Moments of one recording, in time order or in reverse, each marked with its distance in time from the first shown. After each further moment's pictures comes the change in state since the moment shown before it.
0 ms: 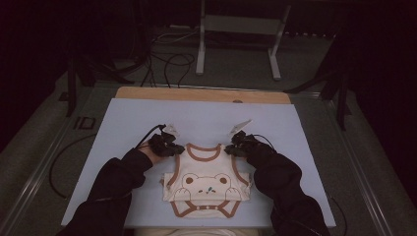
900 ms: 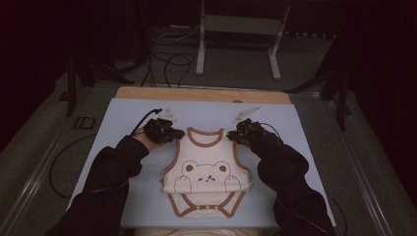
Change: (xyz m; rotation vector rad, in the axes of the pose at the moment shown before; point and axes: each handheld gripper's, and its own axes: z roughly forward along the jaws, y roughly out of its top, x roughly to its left) left arm 0.005 0.038 -0.047 -0.106 0.043 0.048; right arm -0.006 0.030 -0.047 -0.114 -0.080 -0.044
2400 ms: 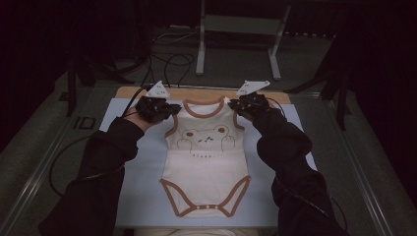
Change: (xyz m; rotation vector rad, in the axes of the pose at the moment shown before) left arm 0.011 0.042 -0.049 -0.134 0.140 0.040; right arm -0.021 0.061 -0.045 -0.164 -0.195 -0.060
